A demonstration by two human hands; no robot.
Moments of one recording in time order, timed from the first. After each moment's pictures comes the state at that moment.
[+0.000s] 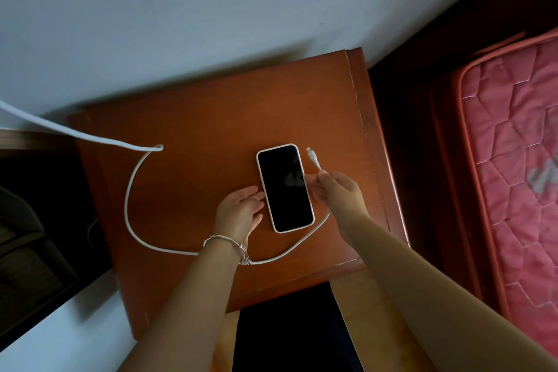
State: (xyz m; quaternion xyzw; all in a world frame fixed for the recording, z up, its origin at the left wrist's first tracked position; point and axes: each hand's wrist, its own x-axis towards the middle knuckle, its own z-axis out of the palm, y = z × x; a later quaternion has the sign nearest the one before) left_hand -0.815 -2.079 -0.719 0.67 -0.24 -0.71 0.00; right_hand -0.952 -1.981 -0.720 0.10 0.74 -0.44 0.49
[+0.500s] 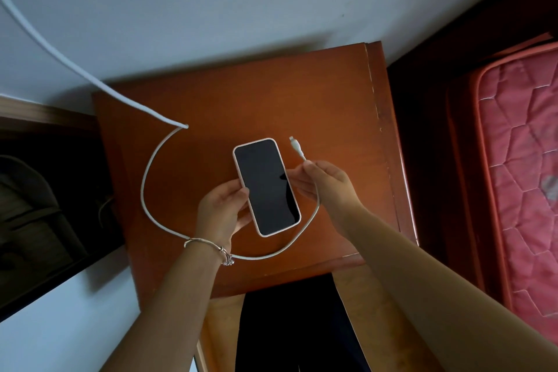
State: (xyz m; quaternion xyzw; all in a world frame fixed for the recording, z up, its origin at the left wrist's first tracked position) left_hand -0.769 -2.084 -0.703 0.65 -0.29 -0.70 0.06; right_hand -0.927 -2.003 -0.698 0.05 0.68 -0.45 0.58
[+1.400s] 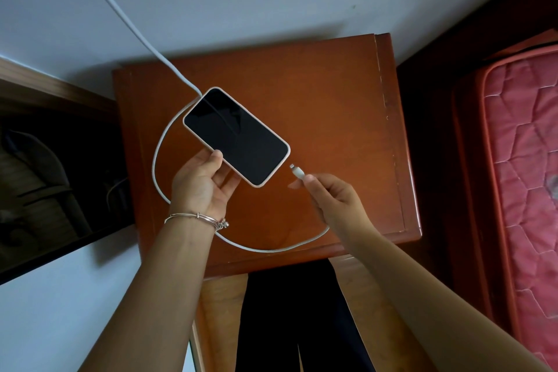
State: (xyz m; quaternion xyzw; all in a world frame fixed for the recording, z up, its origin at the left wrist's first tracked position) left_hand -0.753 -2.098 -0.676 0.63 -0.15 -0.72 0.24; right_hand -0.895 -1.957 -0.673 -0.13 0.68 -0.46 0.56
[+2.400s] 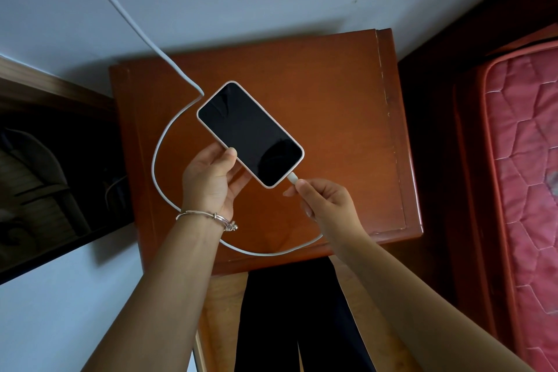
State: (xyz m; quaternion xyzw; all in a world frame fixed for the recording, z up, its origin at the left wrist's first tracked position) left_hand -0.763 -2.092 -0.676 0.64 -0.23 -0.70 0.22; right_hand -0.876 -1.963 -0.671 -0.09 0.71 -0.44 0.54
